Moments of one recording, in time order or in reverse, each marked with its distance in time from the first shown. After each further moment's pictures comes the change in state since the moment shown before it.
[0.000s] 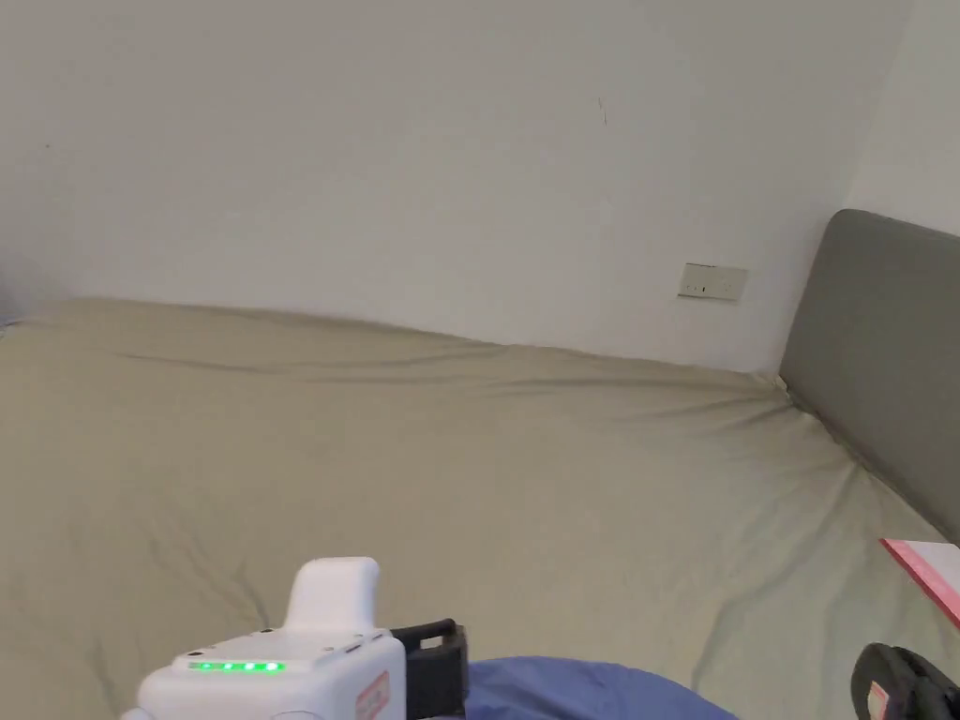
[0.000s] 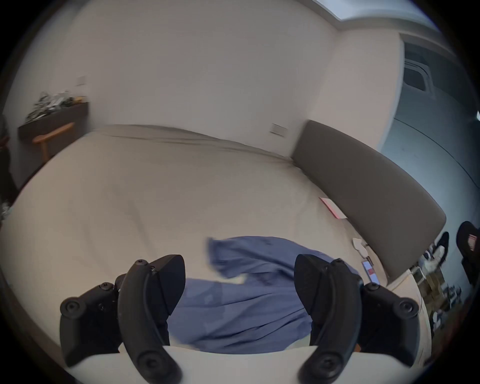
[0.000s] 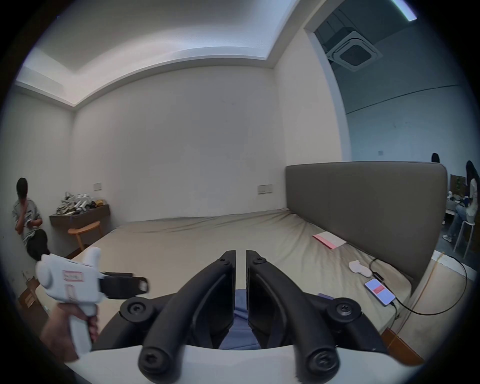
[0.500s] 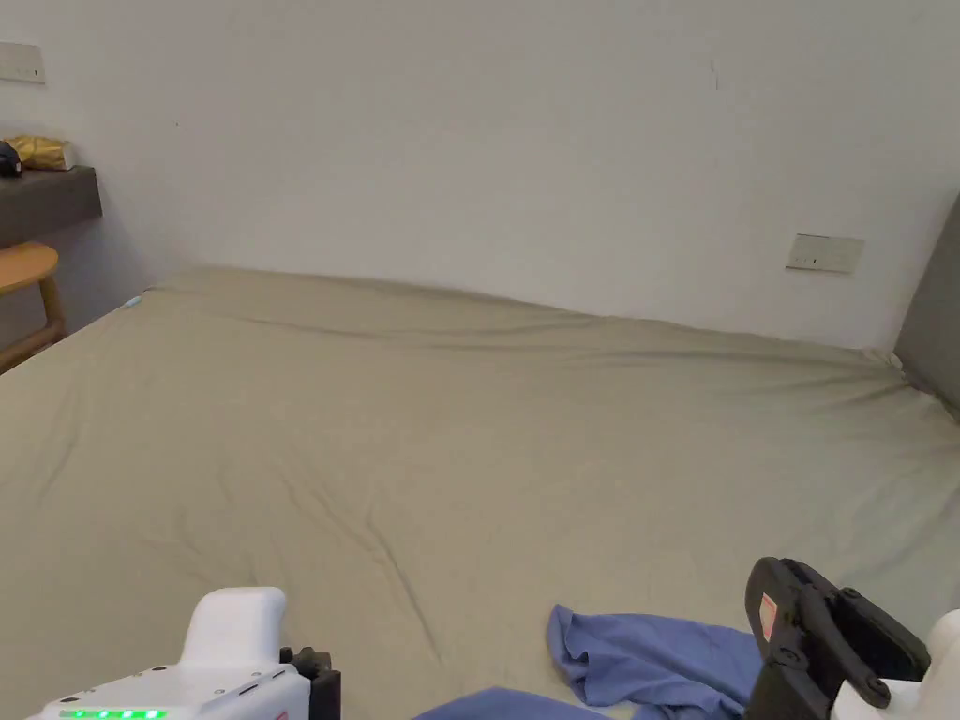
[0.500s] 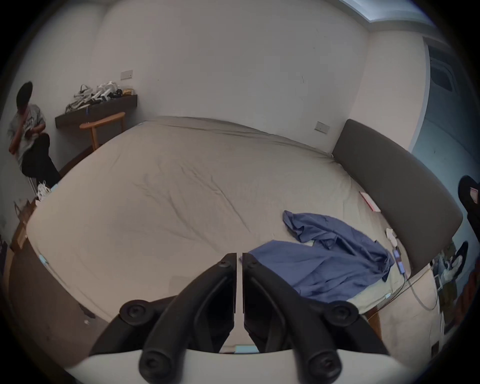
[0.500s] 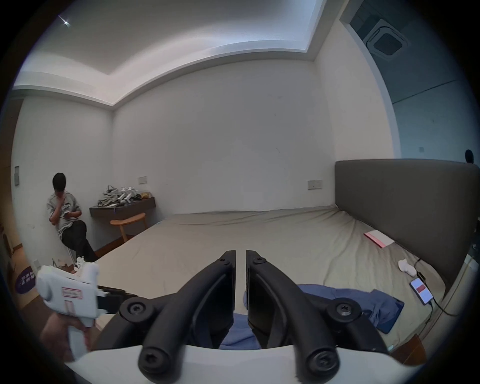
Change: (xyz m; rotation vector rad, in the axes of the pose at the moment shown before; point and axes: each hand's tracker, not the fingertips) left arm -0.105 -0.045 0.062 -0.040 0.165 0.052; right arm -0.093 -0.005 0.005 -0.017 0.258 0.022
